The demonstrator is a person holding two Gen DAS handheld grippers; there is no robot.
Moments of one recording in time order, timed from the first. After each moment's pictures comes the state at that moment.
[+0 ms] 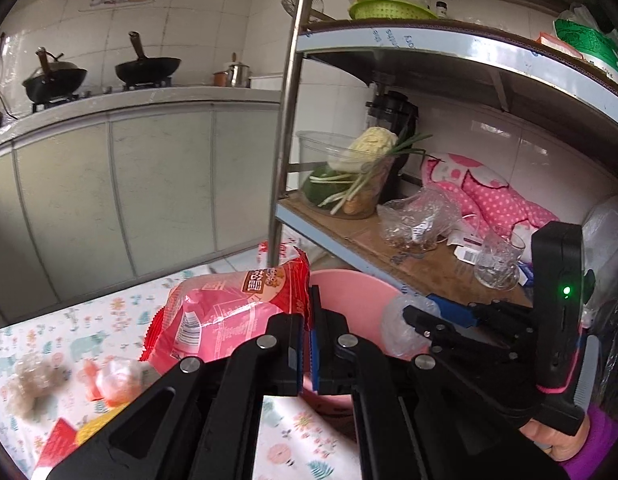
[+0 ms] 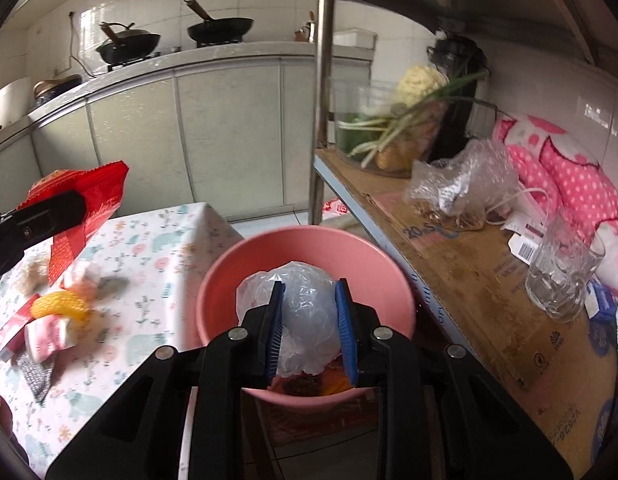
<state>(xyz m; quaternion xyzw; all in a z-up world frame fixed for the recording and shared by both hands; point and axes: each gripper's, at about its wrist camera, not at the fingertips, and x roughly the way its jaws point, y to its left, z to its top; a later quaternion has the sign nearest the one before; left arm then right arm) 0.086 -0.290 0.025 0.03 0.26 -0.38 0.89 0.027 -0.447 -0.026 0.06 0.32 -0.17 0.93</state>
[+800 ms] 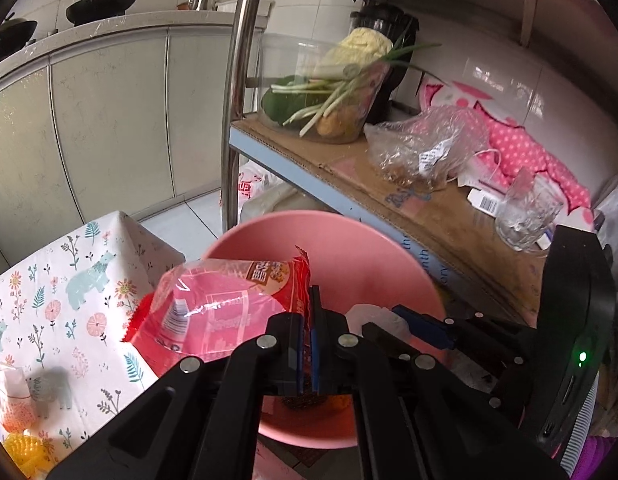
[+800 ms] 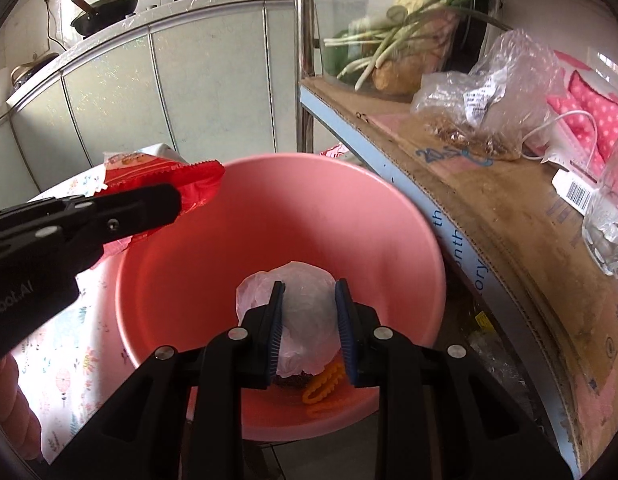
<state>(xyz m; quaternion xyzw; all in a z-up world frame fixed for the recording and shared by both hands) 0.138 -0.395 -0.060 0.07 0.35 -0.41 0.84 0.069 -0.484 -0.104 0.08 0.38 -0.16 0.91</state>
